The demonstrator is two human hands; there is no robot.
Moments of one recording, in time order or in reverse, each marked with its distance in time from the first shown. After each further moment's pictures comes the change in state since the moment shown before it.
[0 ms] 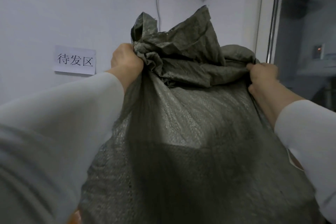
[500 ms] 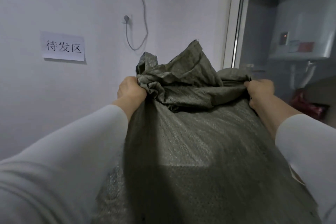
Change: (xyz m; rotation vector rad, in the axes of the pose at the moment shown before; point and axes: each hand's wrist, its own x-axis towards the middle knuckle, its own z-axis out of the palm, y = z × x) left_hand -0.158 0.016 -0.038 0.029 -0.325 -0.142; right_hand -0.088 -0.019 -0.157 -0.310 0.112 0.126
